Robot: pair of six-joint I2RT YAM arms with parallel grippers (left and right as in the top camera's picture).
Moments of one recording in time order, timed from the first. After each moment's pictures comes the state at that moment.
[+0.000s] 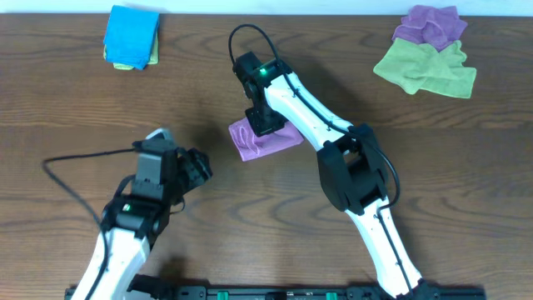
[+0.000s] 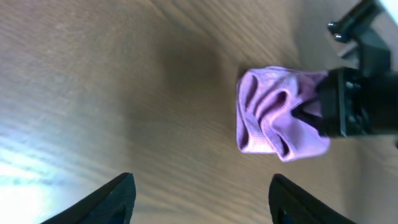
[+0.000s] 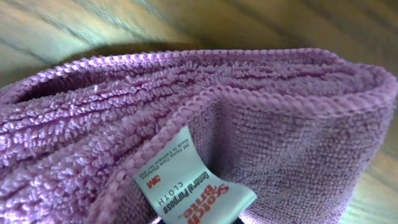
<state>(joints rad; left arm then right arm) -0.24 1.04 0.63 -0.46 0.07 -0.77 0.59 2.50 2.17 -1.24 0.06 0.22</state>
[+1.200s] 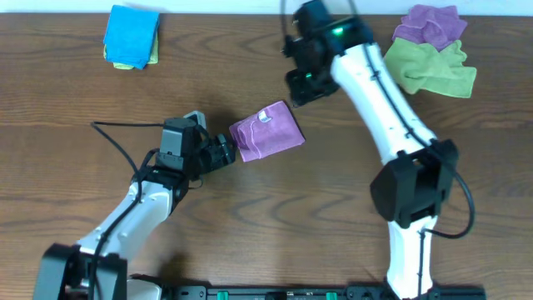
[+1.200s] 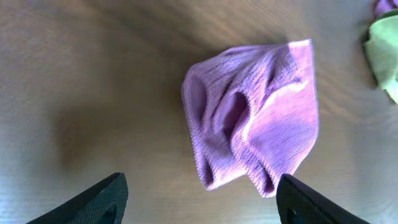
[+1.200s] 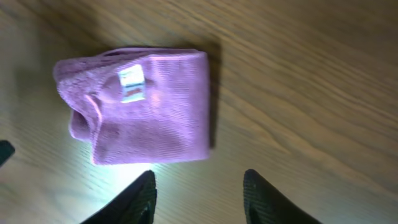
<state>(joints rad) -0.24 1.44 0.63 -0.02 0.31 -0.64 0.36 2.19 2.16 -1.34 -0.15 -0.02</state>
